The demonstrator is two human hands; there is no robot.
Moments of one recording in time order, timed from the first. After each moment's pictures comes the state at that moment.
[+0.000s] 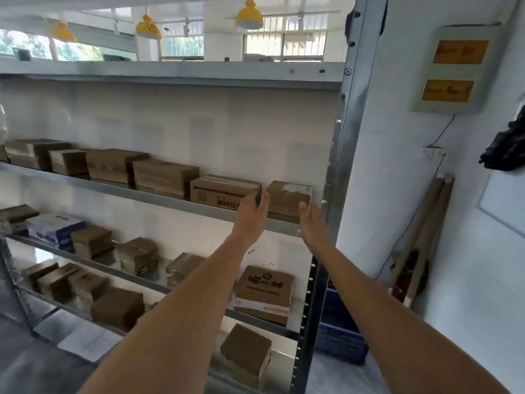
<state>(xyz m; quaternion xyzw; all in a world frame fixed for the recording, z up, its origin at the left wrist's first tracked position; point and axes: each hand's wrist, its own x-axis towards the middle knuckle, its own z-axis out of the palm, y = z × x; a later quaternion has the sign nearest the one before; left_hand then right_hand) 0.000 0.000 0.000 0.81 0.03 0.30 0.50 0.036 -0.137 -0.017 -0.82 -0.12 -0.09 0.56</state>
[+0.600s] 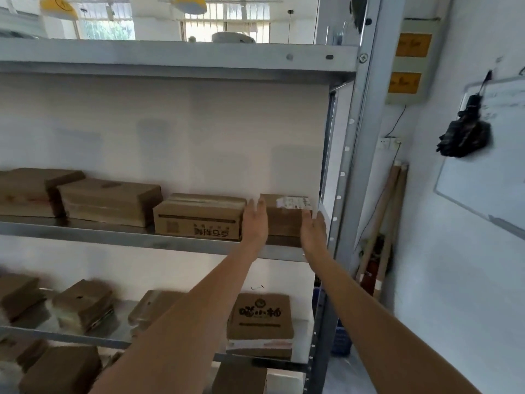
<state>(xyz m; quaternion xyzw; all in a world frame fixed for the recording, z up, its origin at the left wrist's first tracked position) 0.131 0.030 -0.011 0.71 0.03 0.15 0.69 0.135 -0.087 -0.031 -0.76 0.04 -0.17 0.63</state>
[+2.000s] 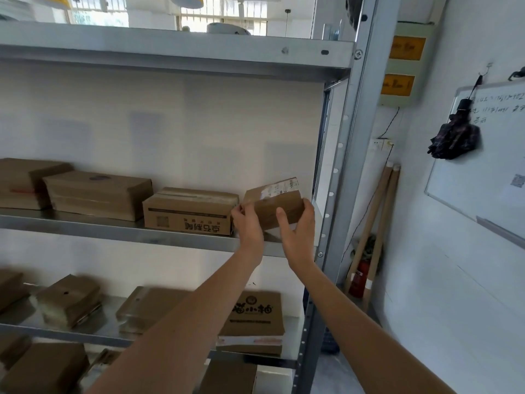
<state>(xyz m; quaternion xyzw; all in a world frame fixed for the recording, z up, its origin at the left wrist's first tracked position) 0.122 0.012 -0.021 0.50 0.06 0.18 0.84 0.109 -0.074 -0.034 -0.75 -0.07 -0.30 0.58</state>
